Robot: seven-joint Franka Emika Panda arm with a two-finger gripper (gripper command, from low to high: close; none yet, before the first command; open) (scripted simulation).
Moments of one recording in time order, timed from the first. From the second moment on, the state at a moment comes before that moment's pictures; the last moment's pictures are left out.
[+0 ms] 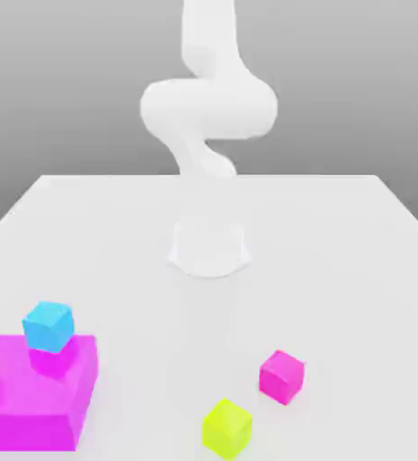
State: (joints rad) arm -0.04 -0.71 0.04 -2.32 -0.02 2.34 0.88
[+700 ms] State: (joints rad) arm -0.20 0.06 0.21 -2.47 -0.20 2.65 1.51
